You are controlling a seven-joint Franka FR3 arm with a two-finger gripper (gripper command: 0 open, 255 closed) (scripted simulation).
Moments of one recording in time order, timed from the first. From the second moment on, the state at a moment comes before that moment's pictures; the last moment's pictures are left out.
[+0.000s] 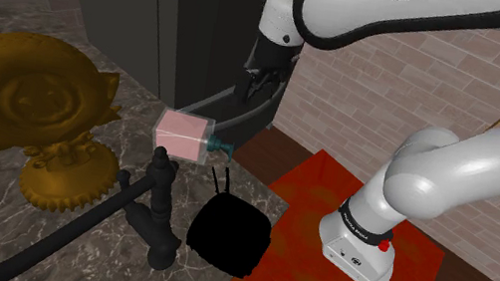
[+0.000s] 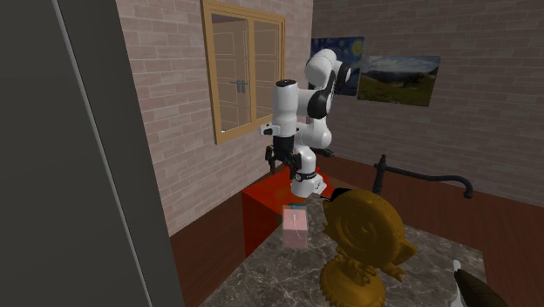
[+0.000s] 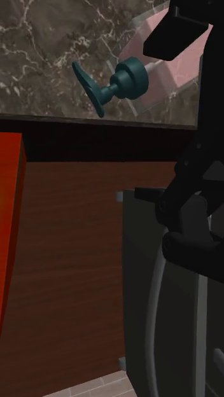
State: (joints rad) arm 0.09 -0.61 0.28 -2.60 0.17 2.04 0.16
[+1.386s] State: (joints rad) arm 0.11 -0.34 0.44 -2.68 0.18 2.33 0.31
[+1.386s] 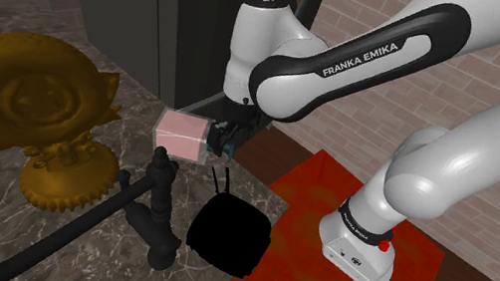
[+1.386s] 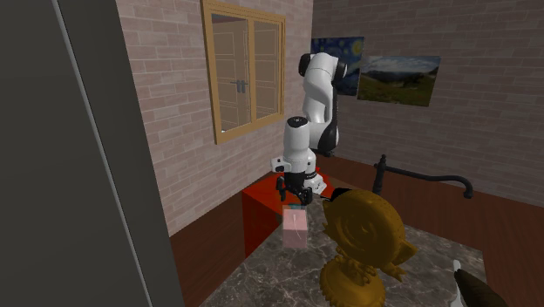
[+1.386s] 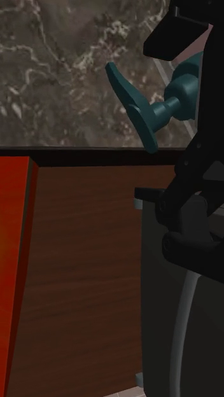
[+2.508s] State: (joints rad) arm 0.11 -0.40 0.42 -2.65 0.19 2.25 0.30
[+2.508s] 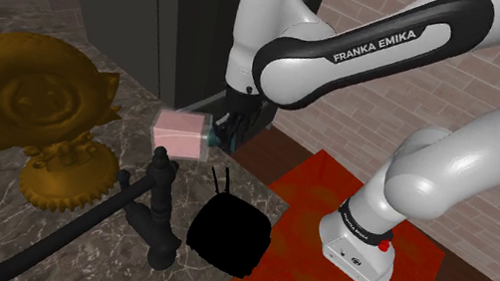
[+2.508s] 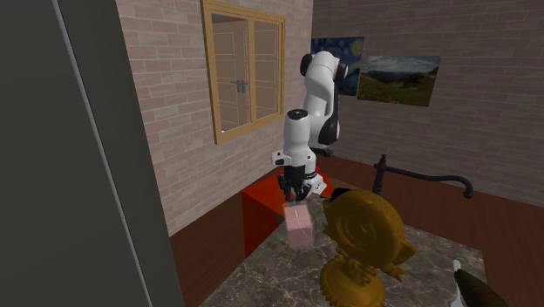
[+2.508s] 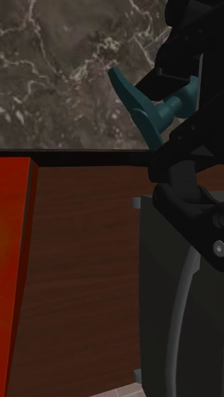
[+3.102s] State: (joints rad) arm 0.12 -0.47 0.39 -2.58 0.19 2.11 0.29
